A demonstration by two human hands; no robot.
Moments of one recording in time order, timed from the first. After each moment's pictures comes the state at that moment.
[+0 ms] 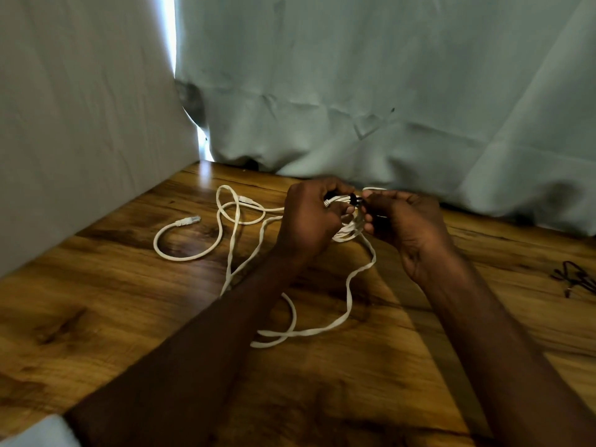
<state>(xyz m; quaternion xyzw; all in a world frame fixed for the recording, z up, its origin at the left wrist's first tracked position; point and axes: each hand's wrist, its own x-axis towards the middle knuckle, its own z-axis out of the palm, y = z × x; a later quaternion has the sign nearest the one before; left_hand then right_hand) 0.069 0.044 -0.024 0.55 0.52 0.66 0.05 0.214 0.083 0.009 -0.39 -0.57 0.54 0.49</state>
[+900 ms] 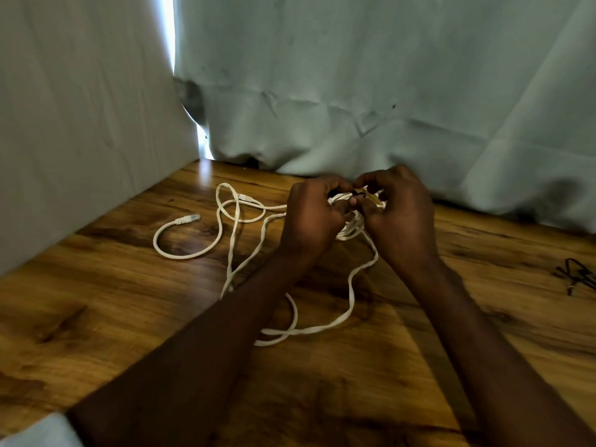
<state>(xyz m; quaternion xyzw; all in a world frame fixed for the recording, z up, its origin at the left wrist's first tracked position) 0.070 0.048 -0.027 0.55 0.54 0.63 0.01 0.205 0.077 0.003 -0.37 -0.79 0.06 0.48</state>
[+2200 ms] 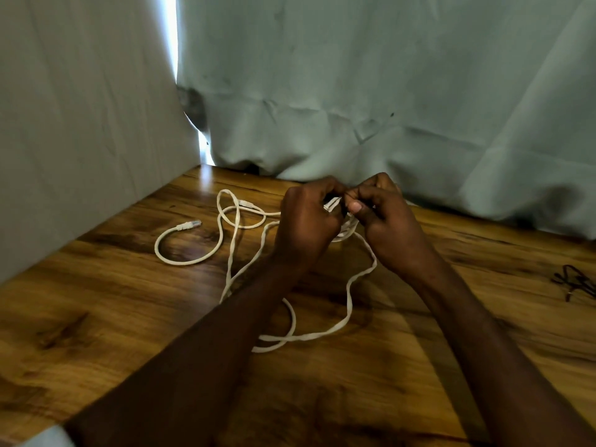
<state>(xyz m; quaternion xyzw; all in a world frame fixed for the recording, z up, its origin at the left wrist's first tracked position) 0.064 0.036 -0.019 0.57 0.53 0.63 -0.04 0.203 0.076 0.008 -0.27 -0.85 0.18 0.40</state>
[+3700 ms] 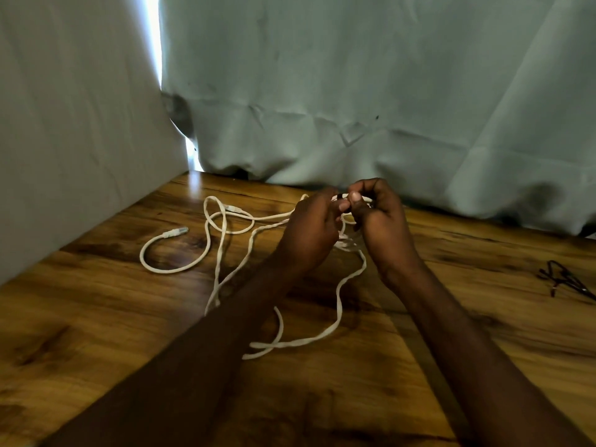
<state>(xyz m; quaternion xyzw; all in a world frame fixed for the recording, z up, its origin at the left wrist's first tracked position) 0.079 0.046 -0.024 0.61 0.55 0.56 0.06 0.197 0.074 0.002 -0.29 -0.68 0.41 0.53</state>
